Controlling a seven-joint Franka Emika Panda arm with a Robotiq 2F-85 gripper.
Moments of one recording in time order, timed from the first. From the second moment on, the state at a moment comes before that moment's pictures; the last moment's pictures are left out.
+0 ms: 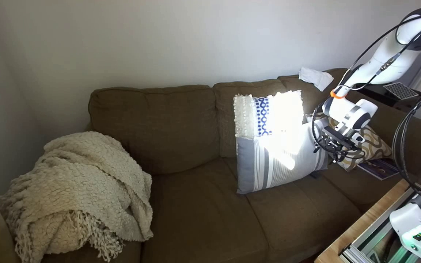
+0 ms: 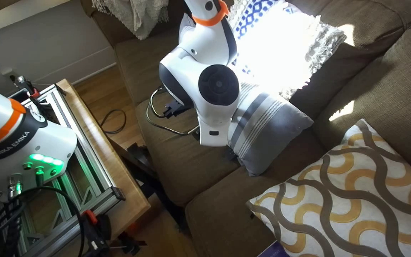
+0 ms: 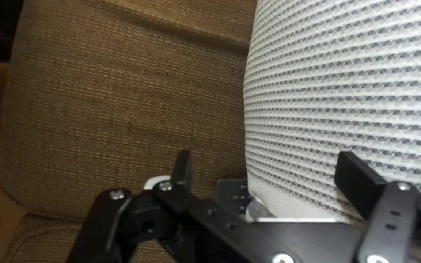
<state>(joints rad) -0.36 0.69 -0.12 -2.25 1.05 2.68 0.07</state>
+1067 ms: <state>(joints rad) -0.36 0.81 -0.22 -2.26 1.42 2.66 0.37</state>
